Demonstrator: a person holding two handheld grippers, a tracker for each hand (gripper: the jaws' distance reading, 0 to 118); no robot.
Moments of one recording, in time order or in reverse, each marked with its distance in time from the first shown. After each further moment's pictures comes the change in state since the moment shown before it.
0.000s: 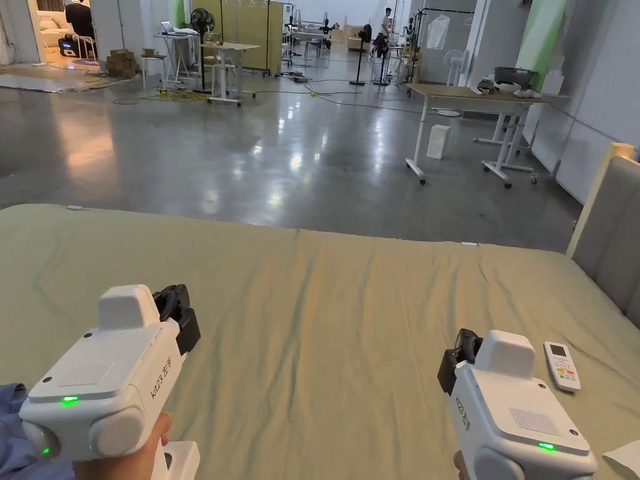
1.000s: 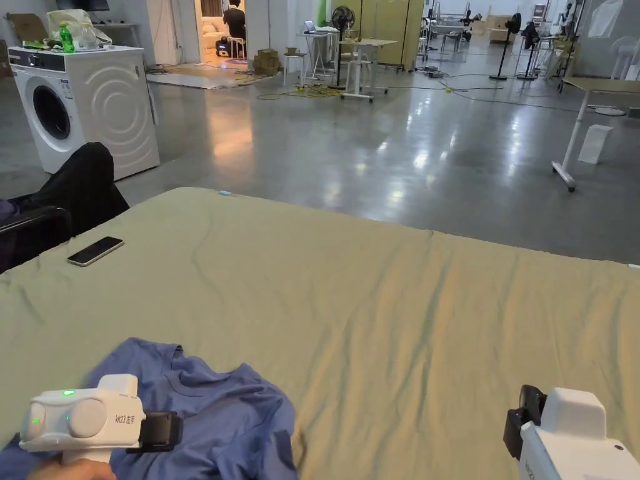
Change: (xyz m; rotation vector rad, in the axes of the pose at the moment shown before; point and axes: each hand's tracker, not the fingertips) left arm -0.264 -0.116 -0.015 -0.842 0.292 0.122; right arm -0.079 -0.056 -0.023 -0.134 0.216 0.155
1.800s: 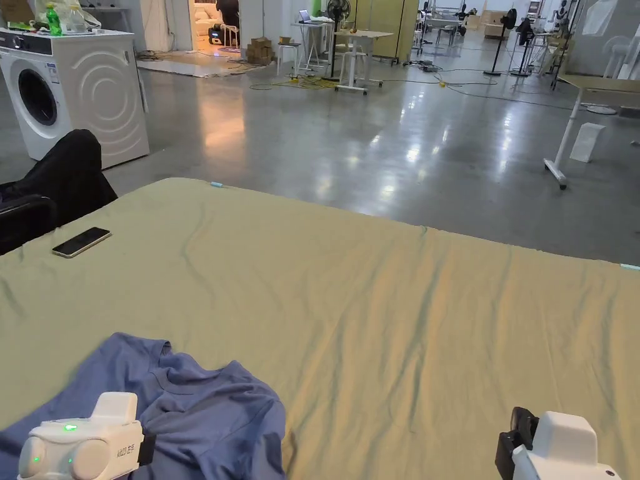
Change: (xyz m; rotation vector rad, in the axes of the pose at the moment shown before) left arm 0.005 -0.021 -0.015 0.138 0.053 -0.113; right arm -0.001 -0.013 -0.003 -0.049 -0.008 0.005
